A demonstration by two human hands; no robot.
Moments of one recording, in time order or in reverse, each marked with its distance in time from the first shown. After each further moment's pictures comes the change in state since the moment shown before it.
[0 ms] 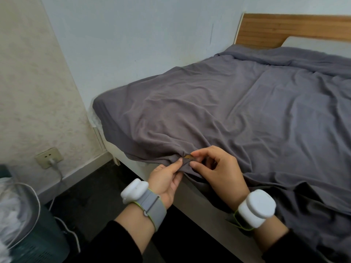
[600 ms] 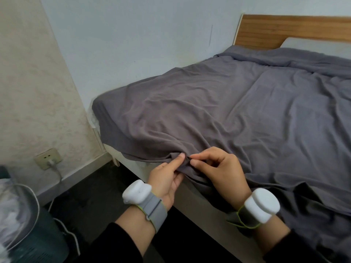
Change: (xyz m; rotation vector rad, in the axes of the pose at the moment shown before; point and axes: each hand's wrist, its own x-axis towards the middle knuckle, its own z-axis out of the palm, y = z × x) left_hand -0.002 -0.001 0.003 0.120 -0.007 0.030; right_hand 0.001 -0.001 -0.002 0.227 -0.008 0.087
